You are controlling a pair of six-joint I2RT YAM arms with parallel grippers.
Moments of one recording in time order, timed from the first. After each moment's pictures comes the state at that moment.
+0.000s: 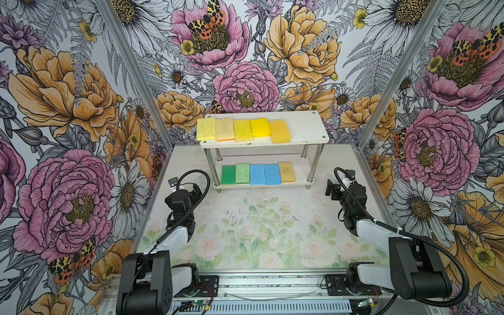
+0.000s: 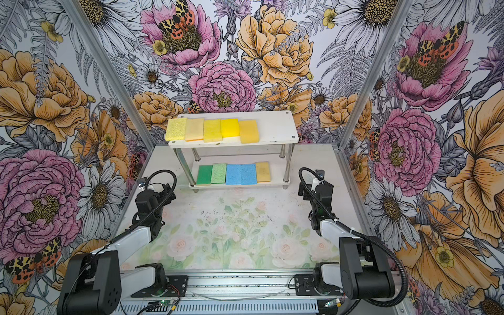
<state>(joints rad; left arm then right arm) 0.07 1.23 0.37 0.50 -0.26 -0.22 0.01 1.29 0.41 0.57 0.10 0.01</state>
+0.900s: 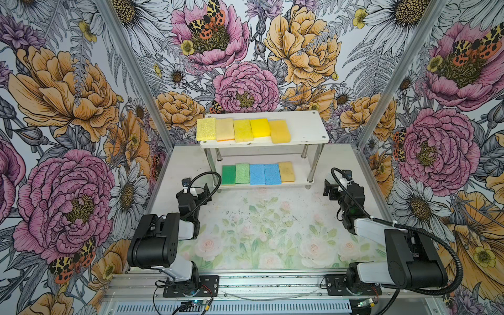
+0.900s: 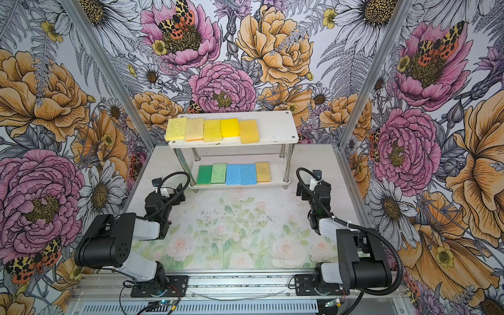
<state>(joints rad) 0.04 1.55 0.30 1.02 -0.09 -0.11 0.01 1.36 0.40 0.68 0.05 -0.02</state>
